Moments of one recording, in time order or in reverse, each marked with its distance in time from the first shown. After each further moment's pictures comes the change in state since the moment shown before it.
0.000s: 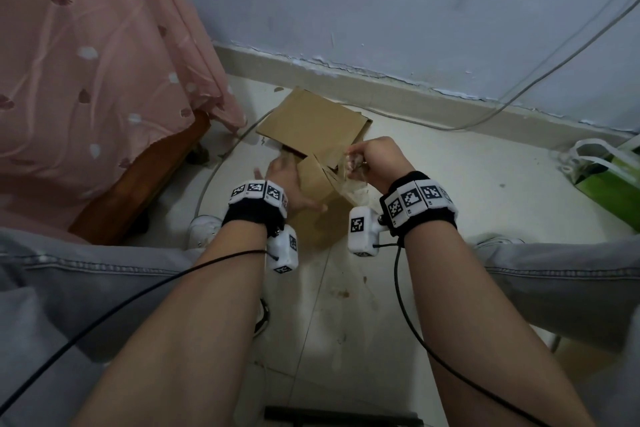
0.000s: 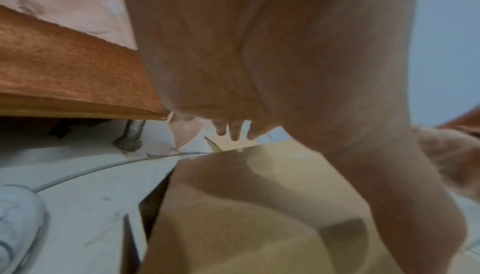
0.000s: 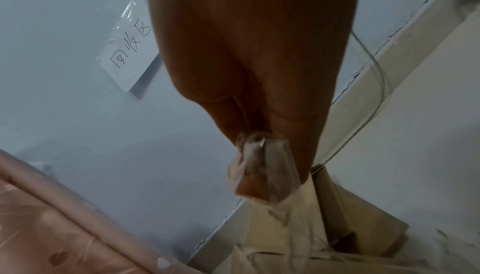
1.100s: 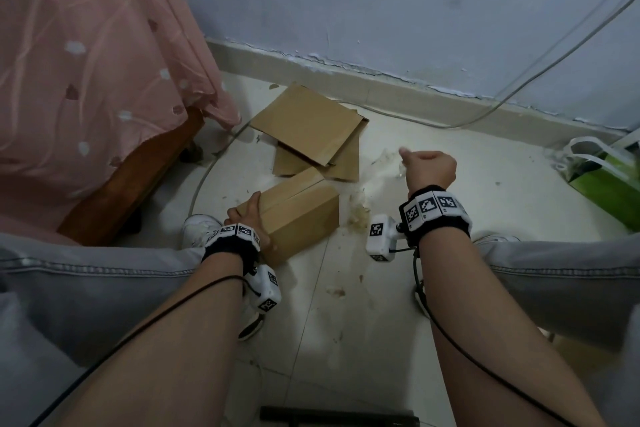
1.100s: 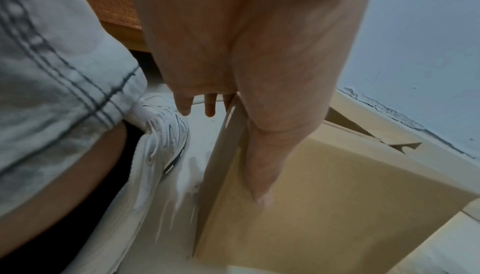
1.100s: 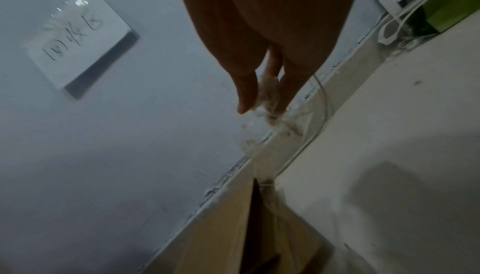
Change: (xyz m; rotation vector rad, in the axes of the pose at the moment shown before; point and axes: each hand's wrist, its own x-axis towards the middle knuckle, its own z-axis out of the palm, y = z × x) left_hand -0.015 -0.060 0.066 -0.167 -0.126 -0.379; right_hand 0.021 0.030 -0.072 -0.237 0.736 -0.257
